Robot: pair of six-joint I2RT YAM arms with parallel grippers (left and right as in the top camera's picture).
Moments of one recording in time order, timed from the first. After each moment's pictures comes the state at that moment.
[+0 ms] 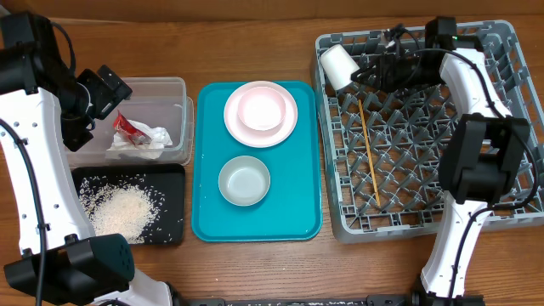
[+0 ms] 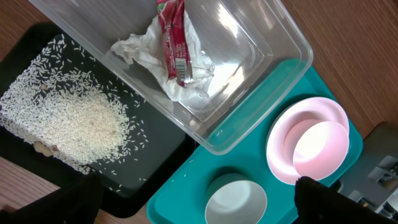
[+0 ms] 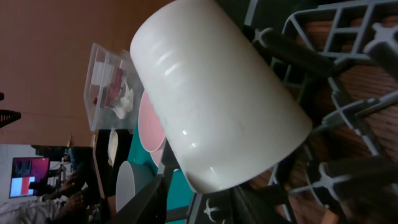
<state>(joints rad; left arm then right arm) 0.30 1.76 2.00 -1.54 0.12 -0.54 -0.11 2.36 2.02 -1.05 -1.06 -0.24</state>
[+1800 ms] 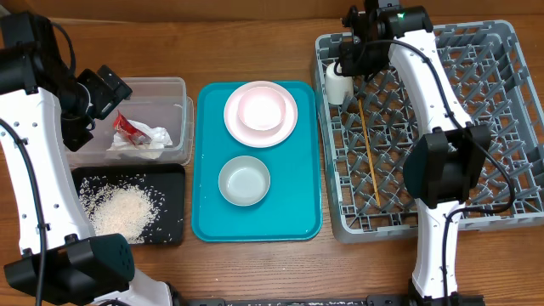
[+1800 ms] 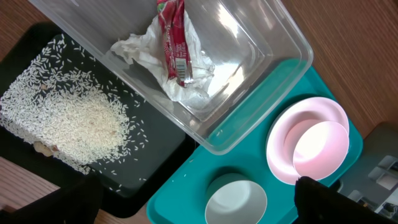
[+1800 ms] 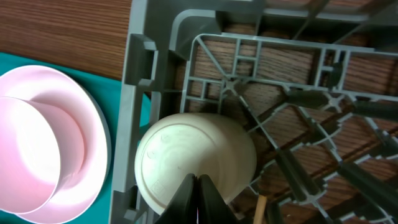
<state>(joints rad) 0.30 1.76 2.00 -1.54 0.12 -0.54 0.16 2.36 2.32 -1.19 -0.20 0.00</state>
